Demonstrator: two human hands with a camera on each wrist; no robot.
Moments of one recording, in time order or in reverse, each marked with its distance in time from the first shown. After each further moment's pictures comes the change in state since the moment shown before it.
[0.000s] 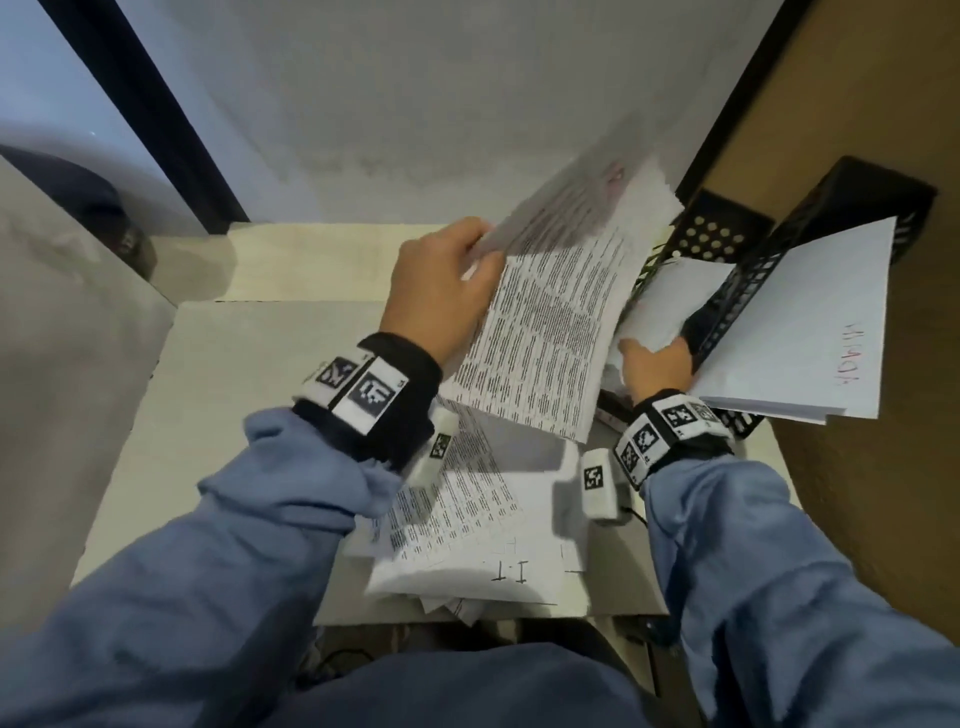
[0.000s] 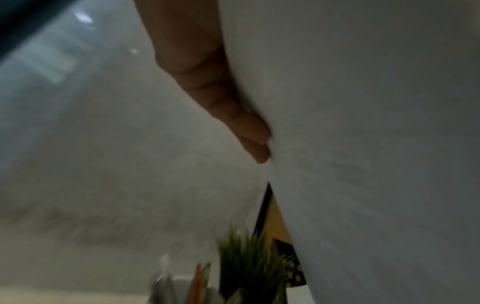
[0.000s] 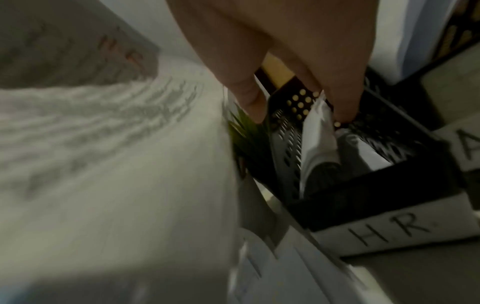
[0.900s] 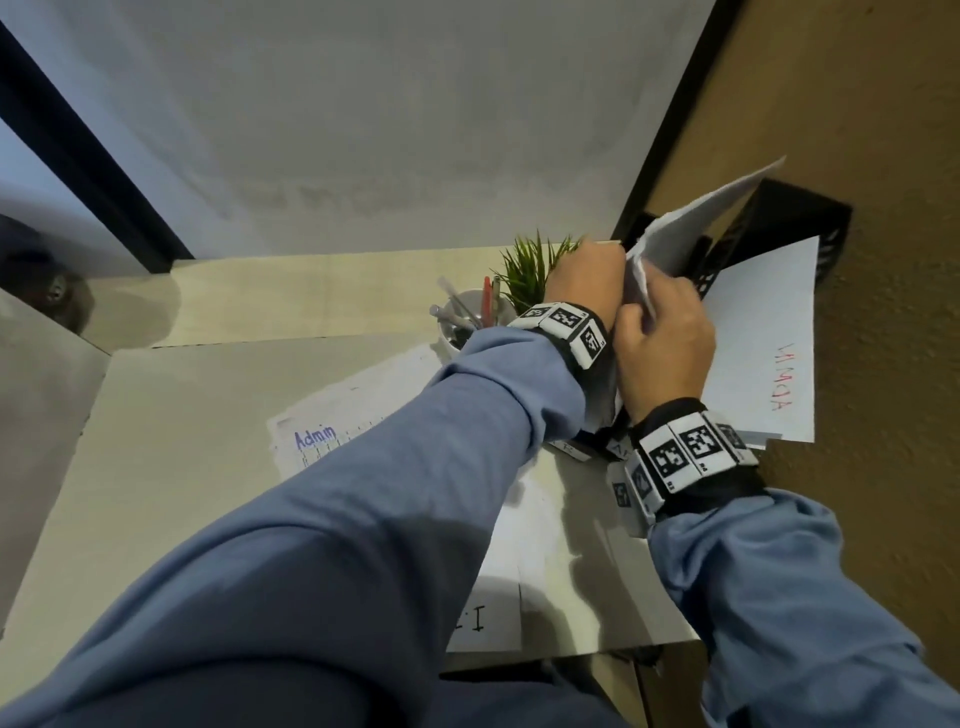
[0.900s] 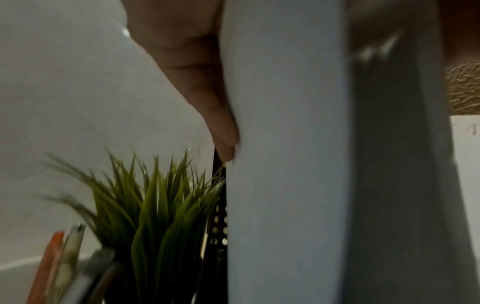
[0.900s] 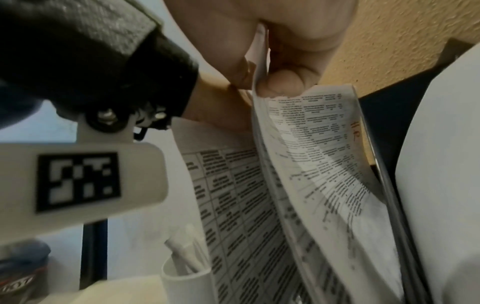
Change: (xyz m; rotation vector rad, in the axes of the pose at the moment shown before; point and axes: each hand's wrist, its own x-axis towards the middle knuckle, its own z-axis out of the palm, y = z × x) left_hand 0.081 0.067 0.182 0.402 -0.361 0.151; right_hand 0.000 -0.055 -0.059 -0.317 0.191 -0.768
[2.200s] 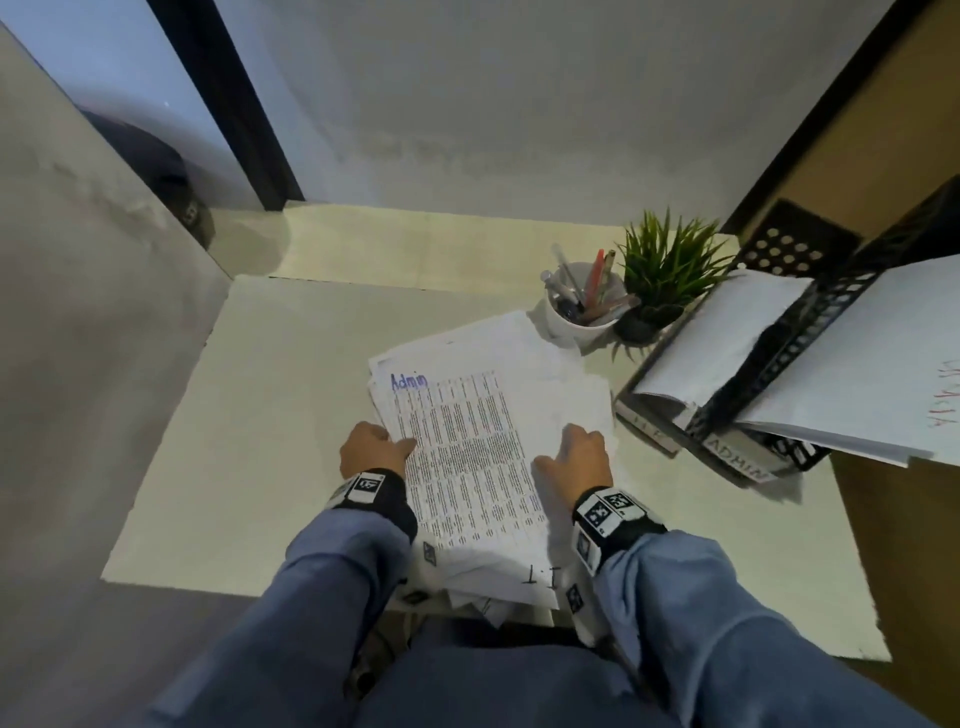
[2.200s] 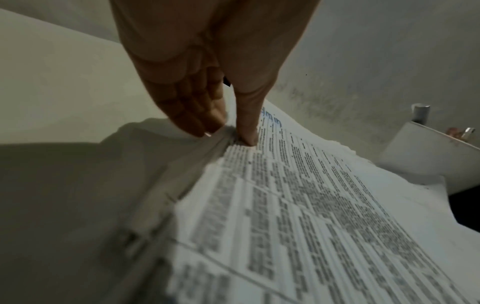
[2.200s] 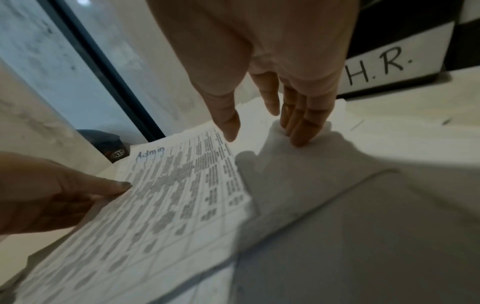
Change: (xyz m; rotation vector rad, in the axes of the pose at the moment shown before) left_hand -0.265 -0.255 0.035 -0.443 0.178 -1.262; right_hand -0.166 0.005 0.121 -0.178 -0.924 0.325
